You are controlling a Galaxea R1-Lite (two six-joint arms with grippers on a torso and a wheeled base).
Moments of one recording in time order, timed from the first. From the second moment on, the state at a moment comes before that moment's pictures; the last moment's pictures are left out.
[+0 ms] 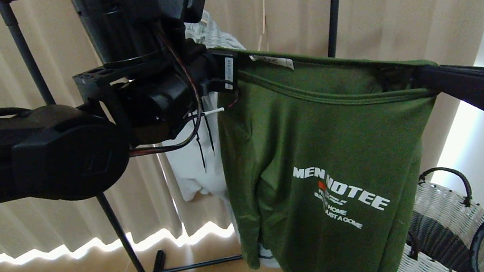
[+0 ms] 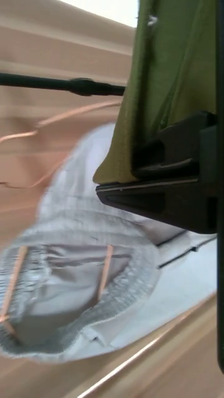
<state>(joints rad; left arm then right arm) -0.68 1.83 -1.42 -0.49 0.36 0.23 0.63 1.15 -0.74 -0.49 -0.05 0.01</state>
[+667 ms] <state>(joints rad) -0.68 1.54 -1.13 -0.31 0.27 0.21 0.55 1.34 -0.87 -0.54 -0.05 0.01</state>
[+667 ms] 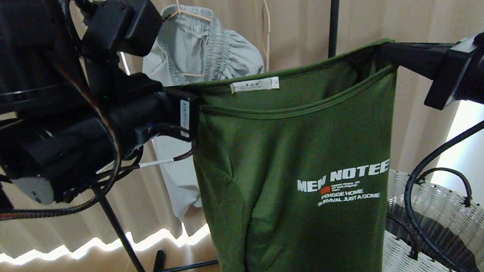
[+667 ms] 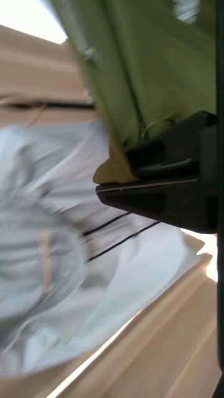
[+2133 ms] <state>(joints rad) -0.61 1.50 -1.00 -0.37 0.32 0.23 0.55 1.22 -0.62 -0.55 0.09 0.01</state>
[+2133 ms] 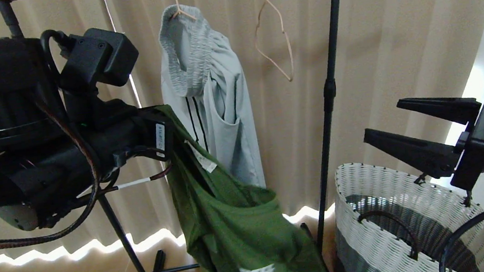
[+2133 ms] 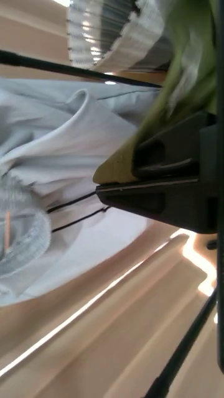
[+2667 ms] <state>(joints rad) -0.52 1.34 -0.75 -0.38 0.31 0.27 0.36 1.16 -0.49 -0.55 -0.02 -0.19</state>
